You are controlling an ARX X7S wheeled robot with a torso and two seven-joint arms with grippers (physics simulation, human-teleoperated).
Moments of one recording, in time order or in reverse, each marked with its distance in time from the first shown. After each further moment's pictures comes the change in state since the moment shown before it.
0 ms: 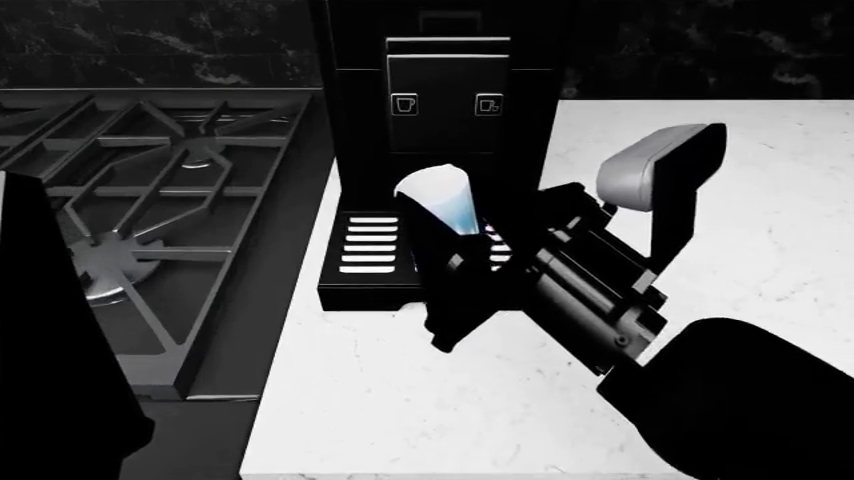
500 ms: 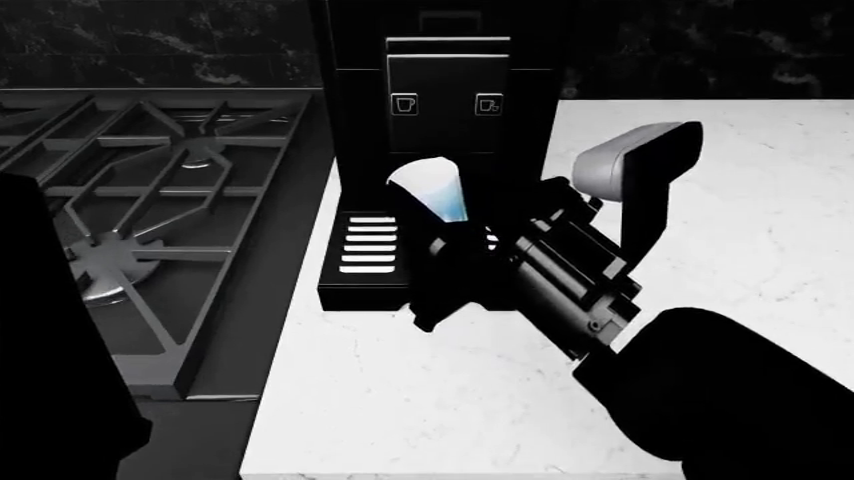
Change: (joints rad) left arm 0.000 -0.005 0.000 0.000 0.002 0.004 0.003; right arm -0.004 -0.013 -0.094 0.052 -0.098 -0.097 -0.003
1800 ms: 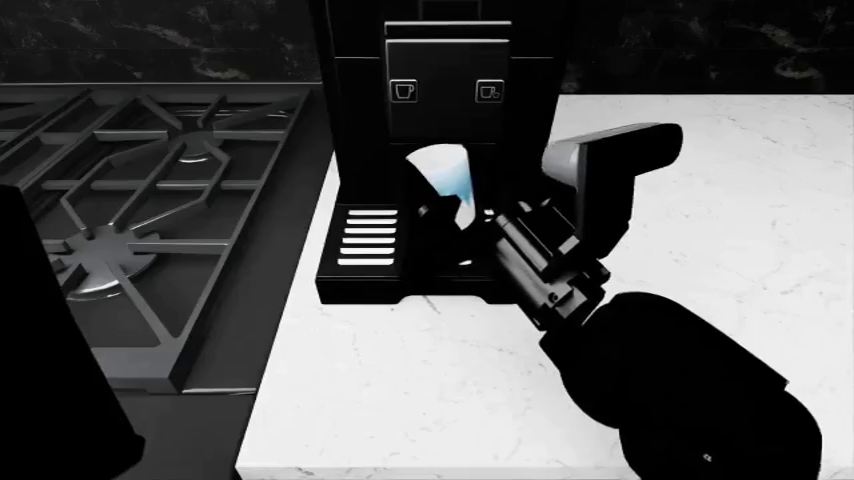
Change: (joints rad) left arm 0.000 0.002 0.018 0.000 0.043 0.025 -0.015; right arm -0.001 -0.008 -0.174 0.121 -0.217 -0.201 0.079
